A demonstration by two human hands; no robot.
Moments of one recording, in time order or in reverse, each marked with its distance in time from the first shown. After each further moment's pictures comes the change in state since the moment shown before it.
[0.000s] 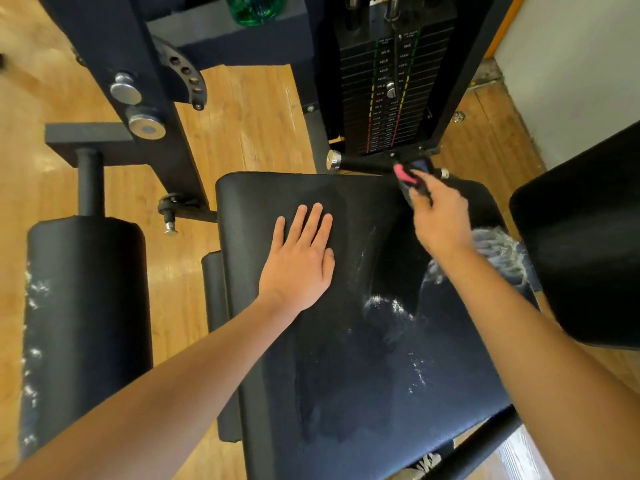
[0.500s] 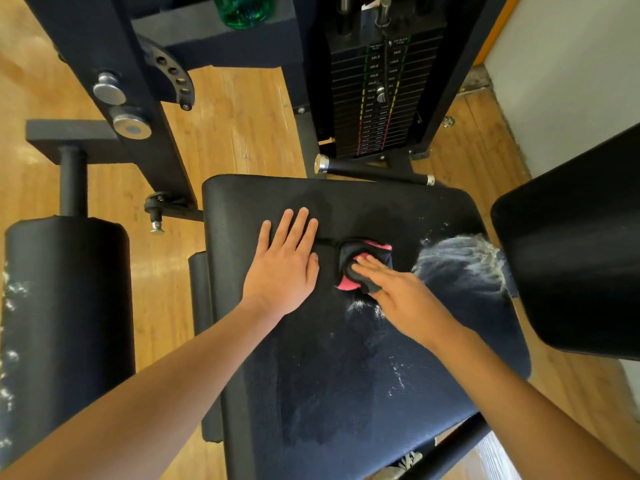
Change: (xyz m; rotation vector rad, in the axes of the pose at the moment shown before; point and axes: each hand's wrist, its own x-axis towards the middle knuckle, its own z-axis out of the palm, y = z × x) left_hand 0.000 0.001 0.000 0.022 0.007 -0.005; right_hand -0.078 0.040 0.008 -0.002 -0.563 -0.301
